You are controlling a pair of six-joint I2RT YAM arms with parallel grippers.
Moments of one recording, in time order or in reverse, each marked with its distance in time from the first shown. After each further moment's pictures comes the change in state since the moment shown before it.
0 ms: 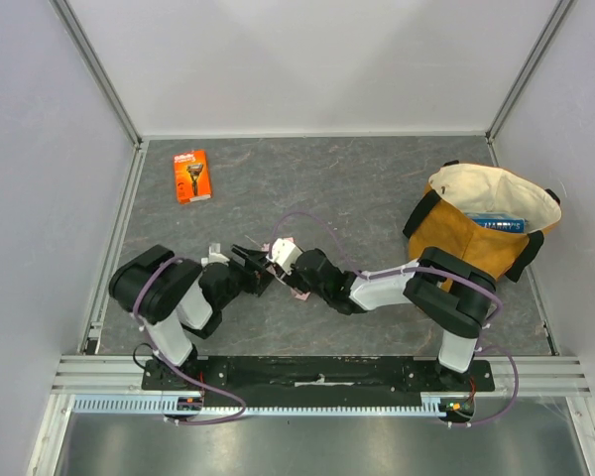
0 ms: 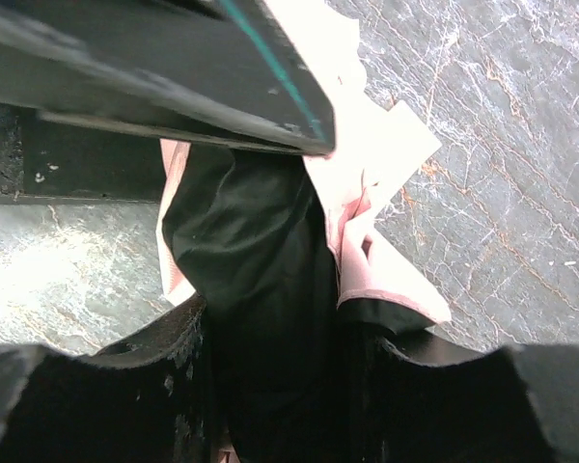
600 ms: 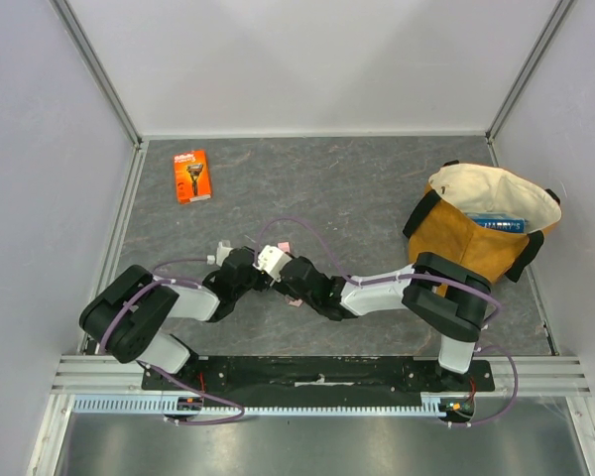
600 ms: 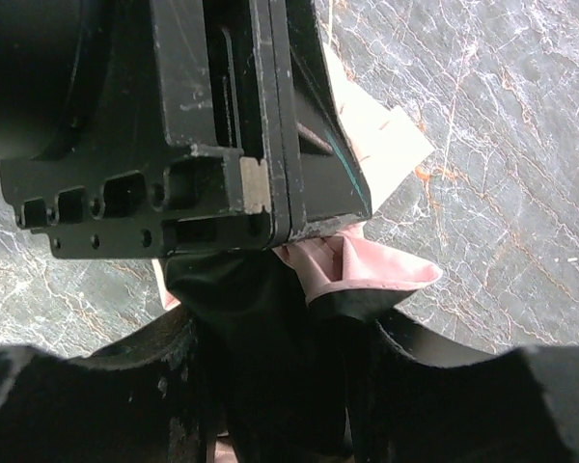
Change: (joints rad) left arm -0.143 -0.208 0.198 -0.665 -0.214 -0.052; right arm 0.079 0.008 0.083 -0.126 0.094 0.035
